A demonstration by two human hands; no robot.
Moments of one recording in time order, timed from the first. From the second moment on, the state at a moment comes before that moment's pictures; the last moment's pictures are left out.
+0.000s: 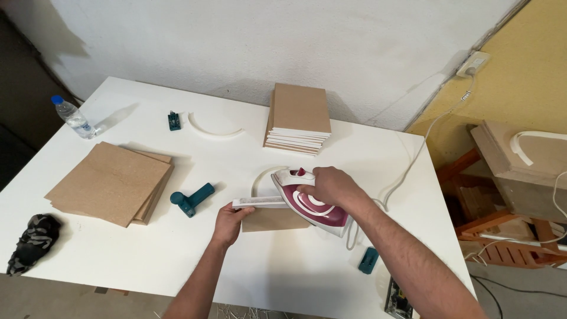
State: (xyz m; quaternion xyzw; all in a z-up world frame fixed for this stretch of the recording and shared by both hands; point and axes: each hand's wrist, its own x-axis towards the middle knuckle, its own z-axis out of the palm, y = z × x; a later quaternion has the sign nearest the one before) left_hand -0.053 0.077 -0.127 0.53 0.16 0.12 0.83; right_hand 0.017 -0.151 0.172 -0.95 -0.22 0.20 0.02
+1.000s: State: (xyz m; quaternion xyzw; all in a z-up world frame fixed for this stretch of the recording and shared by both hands) left_hand -0.041 0.077 -0.142 0.52 0.17 0.09 0.83; right_hand -0.024 -0.039 0.162 -0.94 -0.28 0.19 0.06
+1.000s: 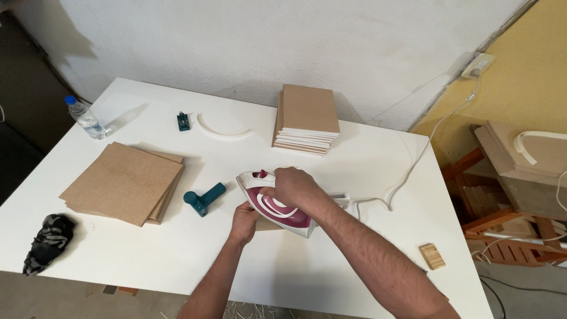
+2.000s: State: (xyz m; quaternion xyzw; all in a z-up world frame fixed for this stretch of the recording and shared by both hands) left_hand -0.036 0.086 -0.151 0.54 0.17 0.08 0.82; right_hand -0.011 -0.044 0.161 -0.92 -0.36 0.17 0.02
